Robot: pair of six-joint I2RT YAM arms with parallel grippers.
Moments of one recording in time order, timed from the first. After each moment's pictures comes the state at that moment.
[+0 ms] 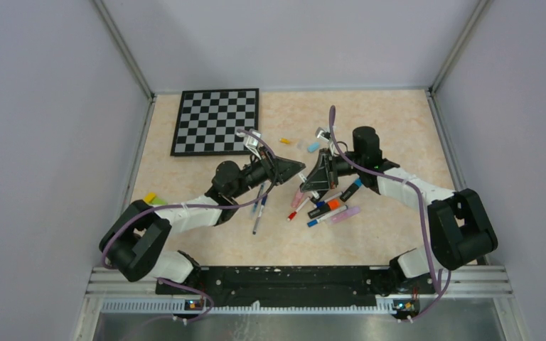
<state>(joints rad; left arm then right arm) -0.68 1.41 0.57 1.03 0.38 -0.86 0.41 1.45 0.80 0.25 -1.26 0.31</state>
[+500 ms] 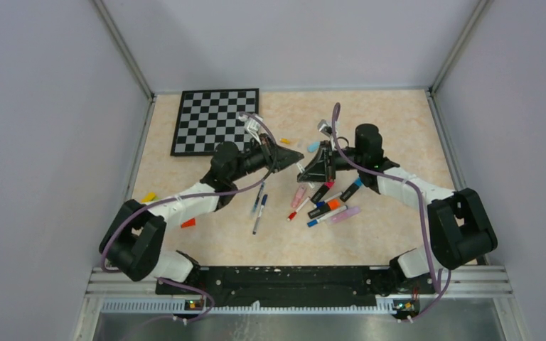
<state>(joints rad) -0.61 1.41 0.68 0.87 0.47 -0.84 0.40 1.45 0.79 0.35 -1.22 0.31</state>
